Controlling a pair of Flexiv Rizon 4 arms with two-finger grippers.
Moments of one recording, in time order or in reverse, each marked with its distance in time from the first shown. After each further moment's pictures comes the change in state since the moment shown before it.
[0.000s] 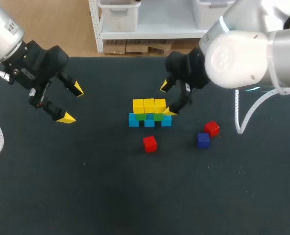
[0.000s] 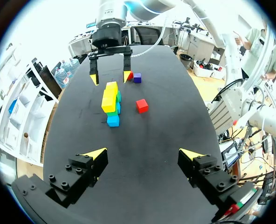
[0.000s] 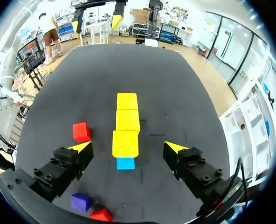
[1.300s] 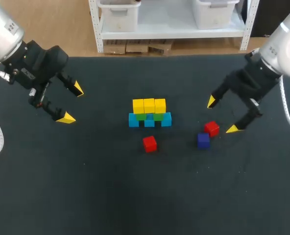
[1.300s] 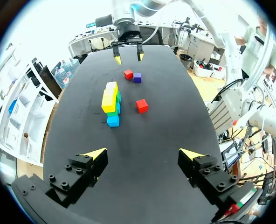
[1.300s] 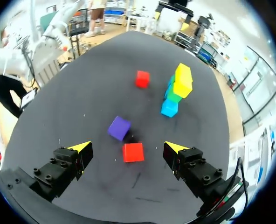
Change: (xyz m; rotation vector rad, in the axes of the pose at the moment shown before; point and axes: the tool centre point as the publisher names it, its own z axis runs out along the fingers) left arm 0.000 0.000 0.000 0.000 0.000 0.000; right arm 0.129 0.054 -0.070 -0.164 0.025 -0.415
